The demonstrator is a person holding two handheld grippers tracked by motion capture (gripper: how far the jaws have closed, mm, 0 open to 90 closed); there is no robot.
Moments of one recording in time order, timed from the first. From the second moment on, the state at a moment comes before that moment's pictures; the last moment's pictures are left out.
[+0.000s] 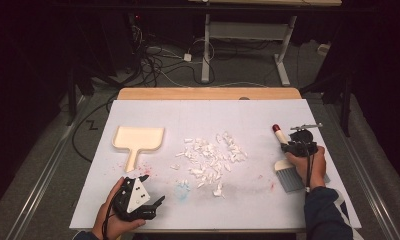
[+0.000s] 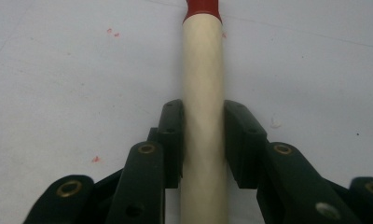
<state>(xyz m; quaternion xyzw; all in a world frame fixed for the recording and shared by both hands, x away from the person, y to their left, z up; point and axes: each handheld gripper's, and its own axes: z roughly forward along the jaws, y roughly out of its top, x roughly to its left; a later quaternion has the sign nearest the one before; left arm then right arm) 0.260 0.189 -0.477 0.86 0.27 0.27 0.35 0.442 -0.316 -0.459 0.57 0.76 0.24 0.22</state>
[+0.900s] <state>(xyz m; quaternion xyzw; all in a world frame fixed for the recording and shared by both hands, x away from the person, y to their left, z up) 0.258 0.190 -0.474 0.85 0.28 0.27 0.35 0.361 -0.335 -0.397 0.46 0.73 0.41 0.30</state>
